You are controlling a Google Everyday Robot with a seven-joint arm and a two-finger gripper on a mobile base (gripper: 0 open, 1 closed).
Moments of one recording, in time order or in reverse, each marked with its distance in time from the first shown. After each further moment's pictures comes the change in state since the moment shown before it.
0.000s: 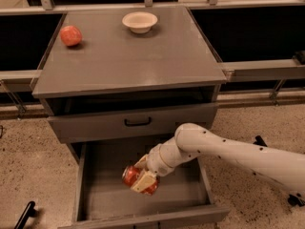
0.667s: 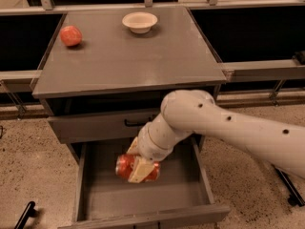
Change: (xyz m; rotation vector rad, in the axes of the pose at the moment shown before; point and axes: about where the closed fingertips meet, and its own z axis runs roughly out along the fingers) arm -0.092 0.050 -0.094 0.033 0.209 -0.290
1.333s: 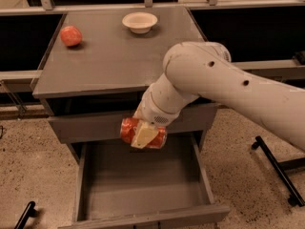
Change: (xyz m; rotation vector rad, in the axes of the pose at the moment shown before) arm -0.037 -0.052 -0.100 0.174 0.091 0.068
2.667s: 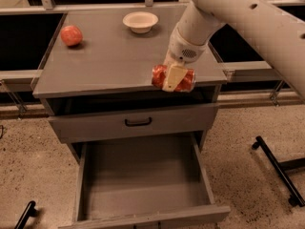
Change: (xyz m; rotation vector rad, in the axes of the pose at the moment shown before) arm 0.051 -0.145 -0.089 0.057 0.171 0.014
